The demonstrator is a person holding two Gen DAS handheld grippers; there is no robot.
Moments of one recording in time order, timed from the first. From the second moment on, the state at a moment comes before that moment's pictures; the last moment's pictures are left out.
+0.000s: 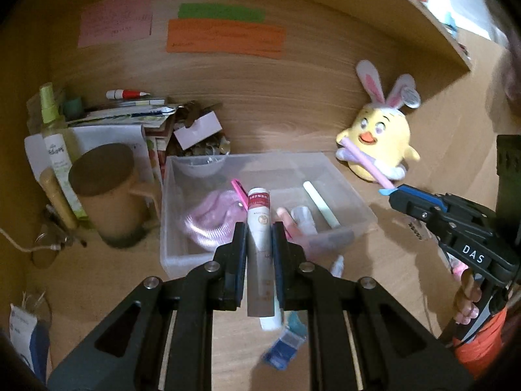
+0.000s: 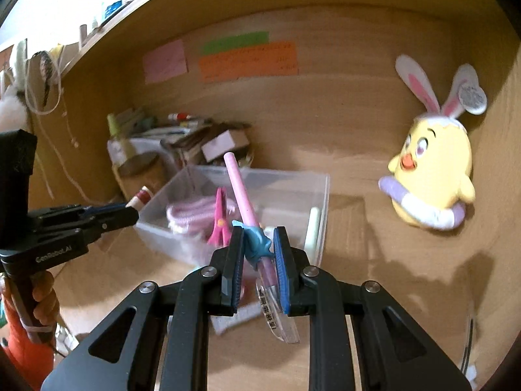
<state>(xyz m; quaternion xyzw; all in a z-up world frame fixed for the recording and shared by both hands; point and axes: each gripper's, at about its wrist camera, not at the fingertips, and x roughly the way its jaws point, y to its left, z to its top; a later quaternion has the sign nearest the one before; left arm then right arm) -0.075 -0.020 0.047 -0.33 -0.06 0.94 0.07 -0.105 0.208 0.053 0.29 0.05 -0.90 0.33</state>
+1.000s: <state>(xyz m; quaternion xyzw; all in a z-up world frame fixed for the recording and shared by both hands) -0.154 -0.005 0.007 -0.41 0.00 0.91 0.08 -0.176 0.129 -0.007 0.38 0.12 -0.85 0.34</state>
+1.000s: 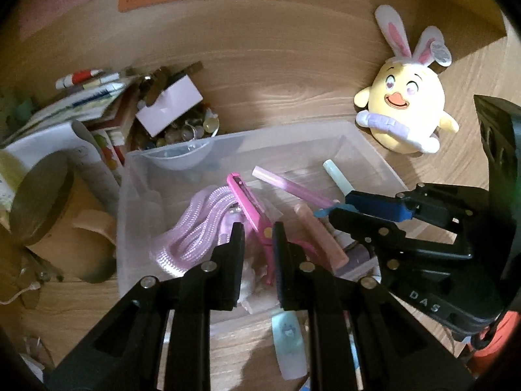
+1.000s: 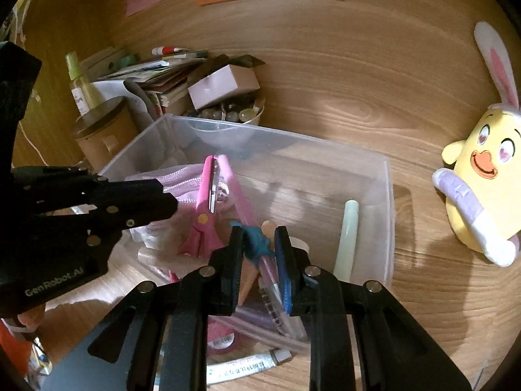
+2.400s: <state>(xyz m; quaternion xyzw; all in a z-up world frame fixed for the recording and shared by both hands) -0.024 0.036 -0.063 -0.44 0.07 0.88 0.15 -0.110 0.183 -0.059 0.44 0.09 -0.85 0.27</state>
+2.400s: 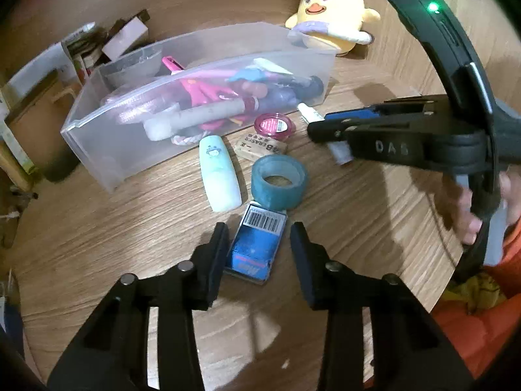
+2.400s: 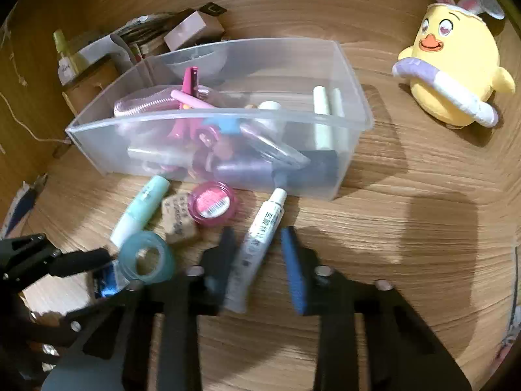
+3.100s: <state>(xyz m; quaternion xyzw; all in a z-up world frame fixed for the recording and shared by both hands) -0.001 0.003 -0.012 -0.38 0.01 0.92 0.09 -0.067 0.212 -0.032 0.40 0.06 -0.87 0.30</state>
